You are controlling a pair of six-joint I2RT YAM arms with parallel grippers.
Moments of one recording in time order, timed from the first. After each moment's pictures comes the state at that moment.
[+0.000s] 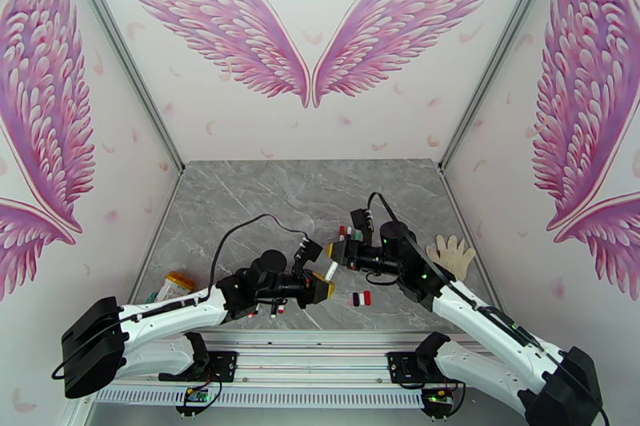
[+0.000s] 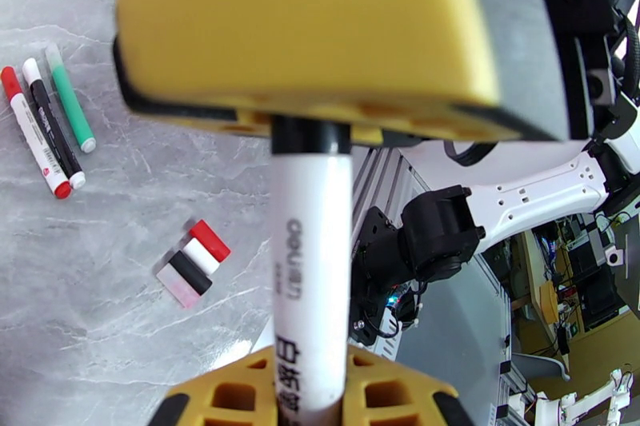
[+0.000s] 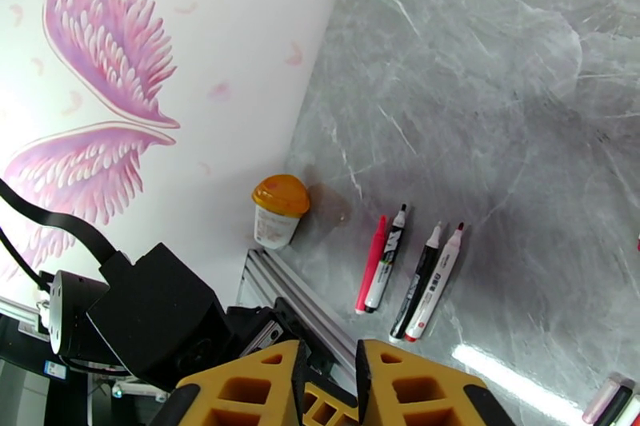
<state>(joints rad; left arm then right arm) -1.00 1.22 0.60 0.25 0.40 -0.63 0.60 0.98 0.69 -0.12 -0.51 0.87</state>
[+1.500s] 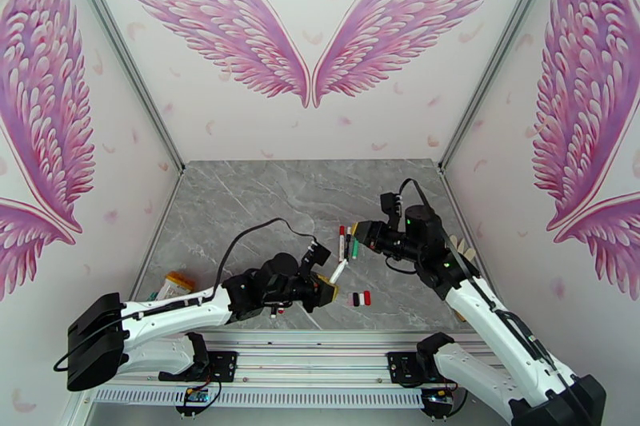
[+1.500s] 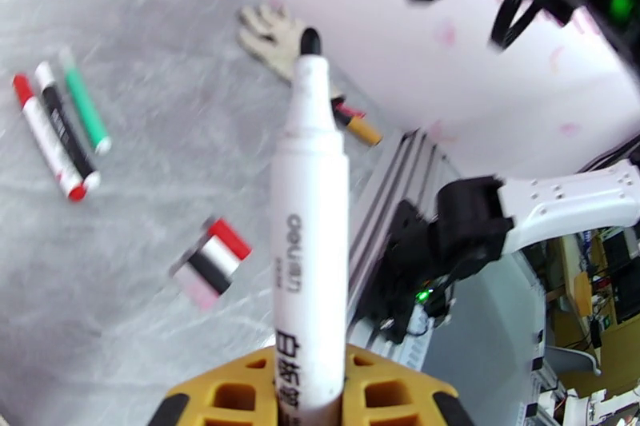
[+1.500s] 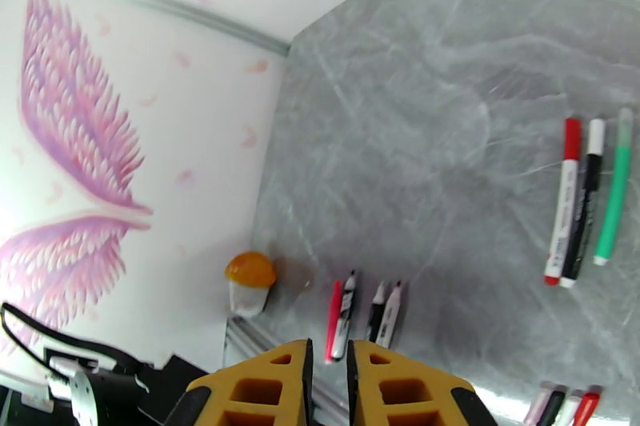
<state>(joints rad) -1.09 1.25 0.68 0.05 0.21 -0.54 0.36 0.95 0.84 -0.36 -0.44 0.82</state>
